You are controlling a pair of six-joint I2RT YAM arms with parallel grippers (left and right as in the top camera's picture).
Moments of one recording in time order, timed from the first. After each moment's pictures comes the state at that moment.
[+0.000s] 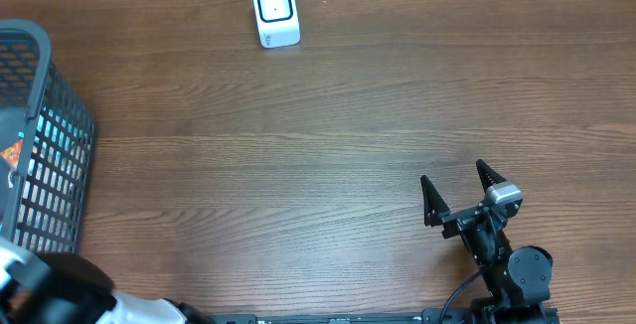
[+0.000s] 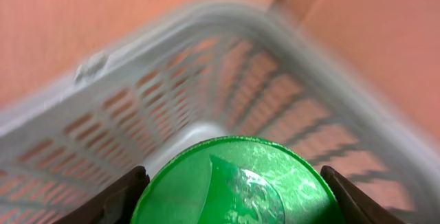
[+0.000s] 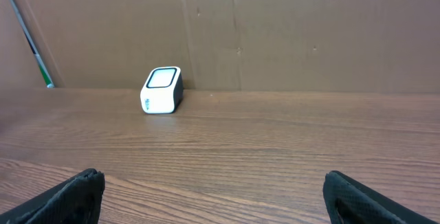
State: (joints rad) left arm 0.88 1.75 1.98 -0.89 0.16 -0.09; right arm 0.13 0.01 0.02 -0.02 -0.17 0.11
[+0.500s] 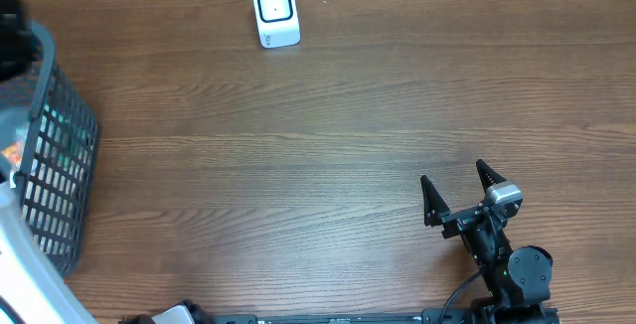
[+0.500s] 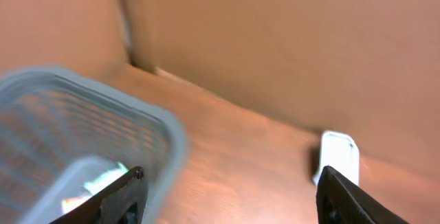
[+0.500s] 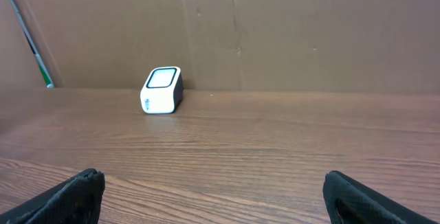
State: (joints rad) left arm 0.46 1.43 2.03 -1.07 0.19 -0.10; right arm 0.13 0.01 0.02 -0.02 -0.17 0.11
